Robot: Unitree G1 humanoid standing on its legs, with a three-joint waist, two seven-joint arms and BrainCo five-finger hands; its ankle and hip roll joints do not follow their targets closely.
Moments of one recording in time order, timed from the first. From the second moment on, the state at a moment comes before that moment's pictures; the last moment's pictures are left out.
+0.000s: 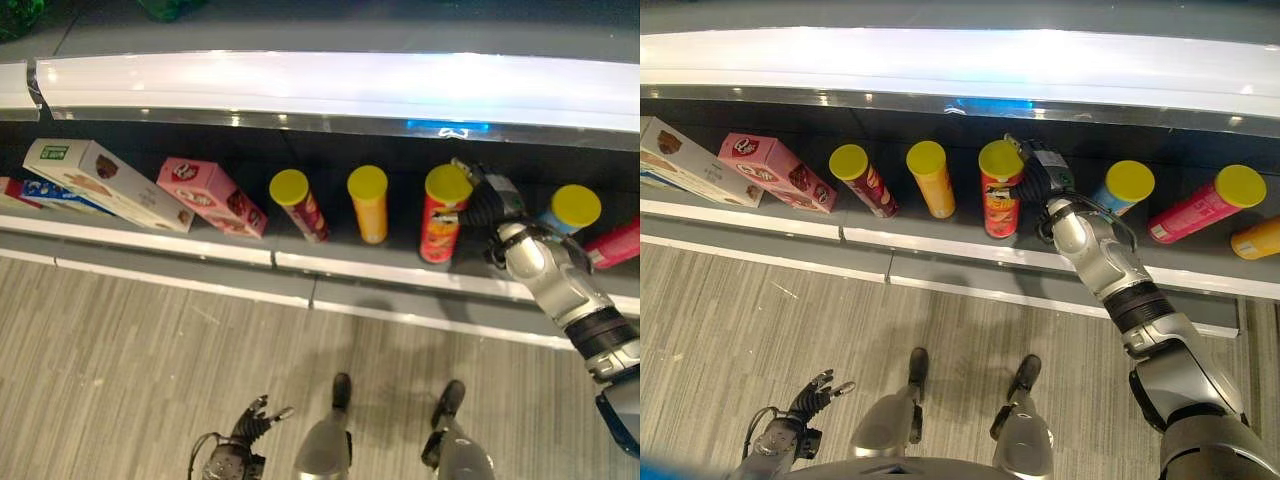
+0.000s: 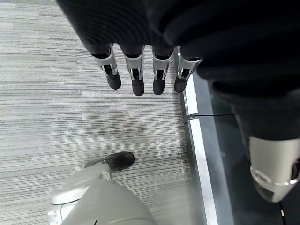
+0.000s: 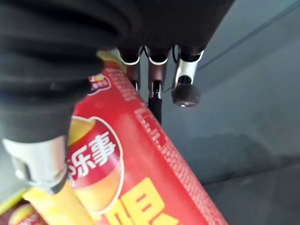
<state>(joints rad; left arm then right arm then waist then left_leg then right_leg) 0.06 0.32 -0.19 0.94 -0.11 -0.22 0.03 -0.71 -0.69 0.44 0.40 -0.44 -0.16 -0.27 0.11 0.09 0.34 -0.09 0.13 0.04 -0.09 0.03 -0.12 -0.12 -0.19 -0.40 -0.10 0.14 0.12</state>
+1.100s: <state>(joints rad) 0.04 0.32 -0.19 0.95 -0.11 -0.23 0.08 -0.69 -0.65 0.44 0.41 -0.51 -0.12 -0.37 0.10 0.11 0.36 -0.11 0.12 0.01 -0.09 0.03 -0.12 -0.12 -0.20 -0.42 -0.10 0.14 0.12</state>
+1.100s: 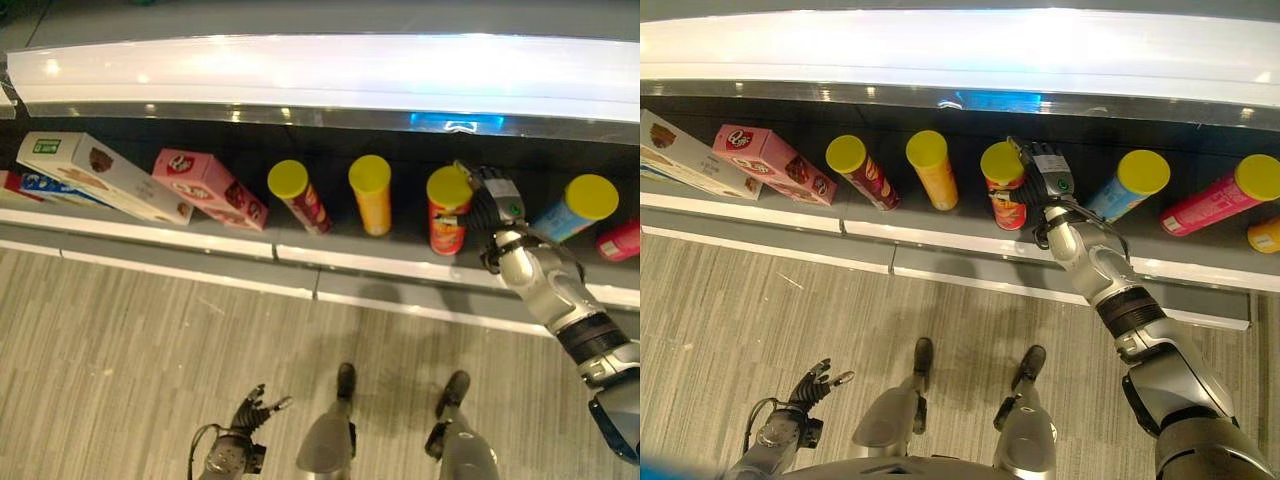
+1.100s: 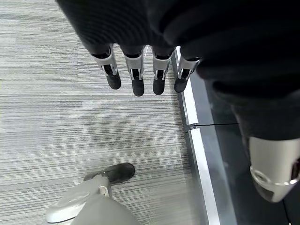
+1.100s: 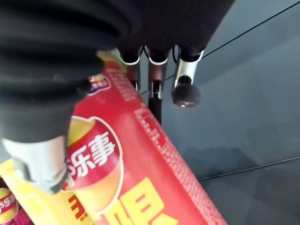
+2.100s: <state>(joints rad) 0.04 0.32 -0.20 0.95 -0.11 -0.24 0.10 -0.73 -0.62 0.44 0.47 -0.51 -0.11 -0.42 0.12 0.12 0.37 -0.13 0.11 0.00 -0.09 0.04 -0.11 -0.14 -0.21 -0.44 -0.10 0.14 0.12</state>
